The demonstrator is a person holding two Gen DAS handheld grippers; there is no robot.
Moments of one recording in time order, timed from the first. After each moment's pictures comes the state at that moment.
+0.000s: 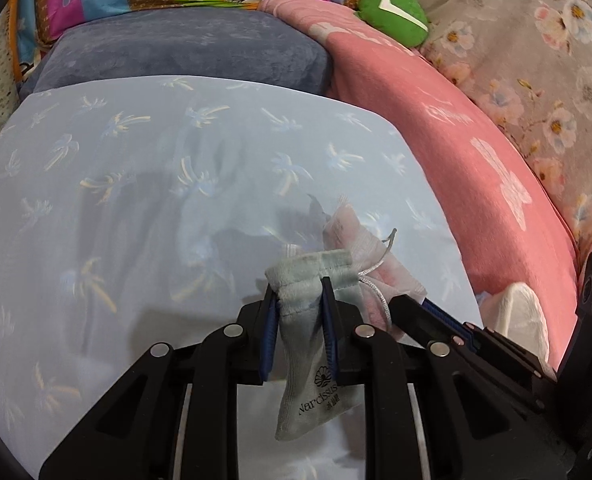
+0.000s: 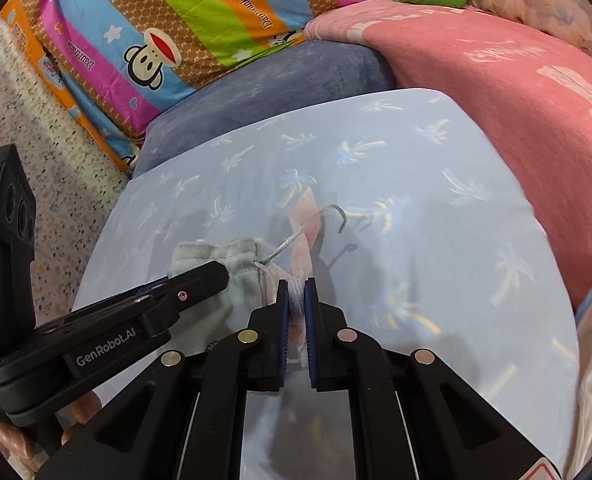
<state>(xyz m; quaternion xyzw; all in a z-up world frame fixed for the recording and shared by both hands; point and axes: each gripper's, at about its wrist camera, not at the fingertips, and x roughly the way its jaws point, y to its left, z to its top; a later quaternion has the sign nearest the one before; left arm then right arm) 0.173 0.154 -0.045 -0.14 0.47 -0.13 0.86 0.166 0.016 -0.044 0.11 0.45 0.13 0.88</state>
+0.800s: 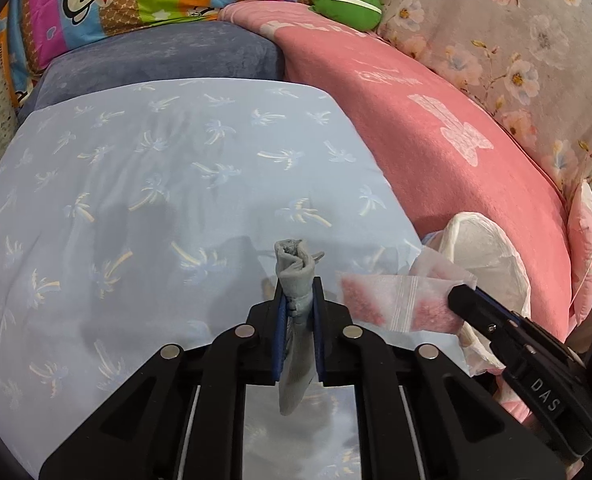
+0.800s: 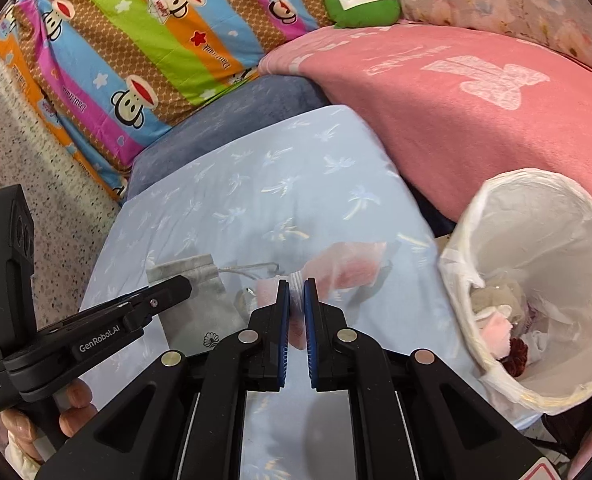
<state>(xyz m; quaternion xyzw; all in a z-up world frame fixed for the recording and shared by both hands) 0.083 0.089 -0.022 -0.09 0.46 -0.15 0.87 0.032 -0.088 -0.005 0.14 0.41 0.07 0.90</state>
